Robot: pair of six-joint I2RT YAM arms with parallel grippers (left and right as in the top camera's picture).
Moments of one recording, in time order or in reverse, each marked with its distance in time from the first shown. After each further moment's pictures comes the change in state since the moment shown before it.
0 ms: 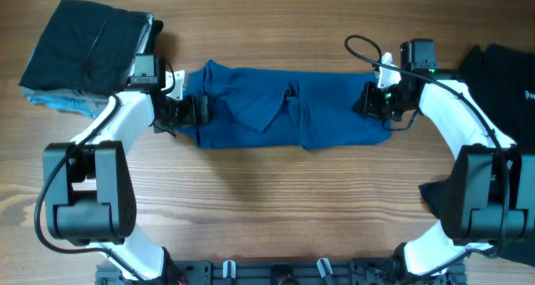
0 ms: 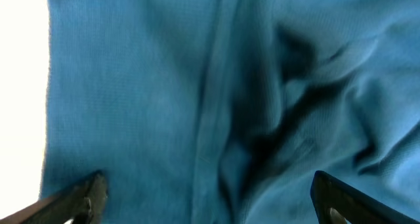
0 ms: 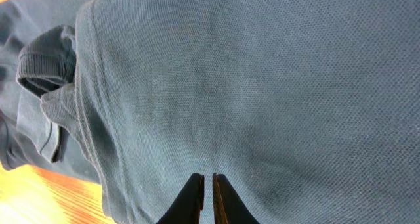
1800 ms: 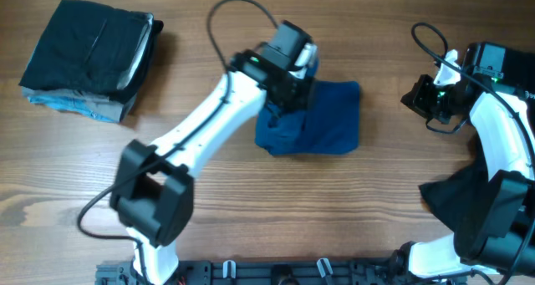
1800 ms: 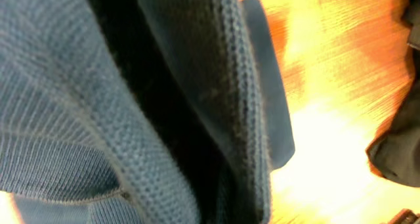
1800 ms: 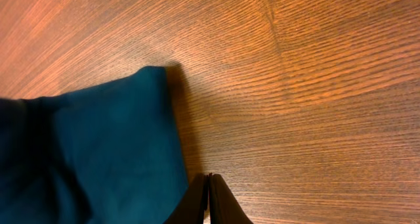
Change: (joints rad) left arm -0.643 0.122 0.551 -0.200 -0.055 -0.241; right arm -0.262 -0.127 0.000 -0.032 0.016 0.027
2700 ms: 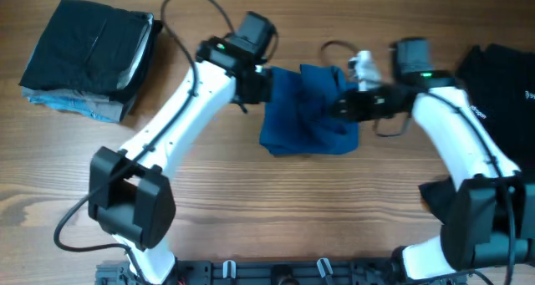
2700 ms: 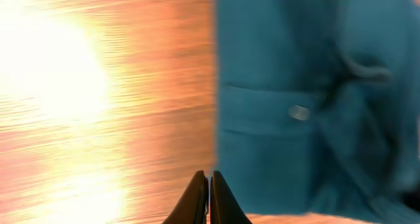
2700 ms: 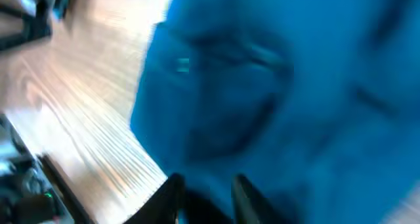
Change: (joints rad) left arm 0.153 -0.079 0.005 -0.267 -0.227 -0.047; right arm 0.383 0.000 0.000 -0.021 -0.206 -0.291
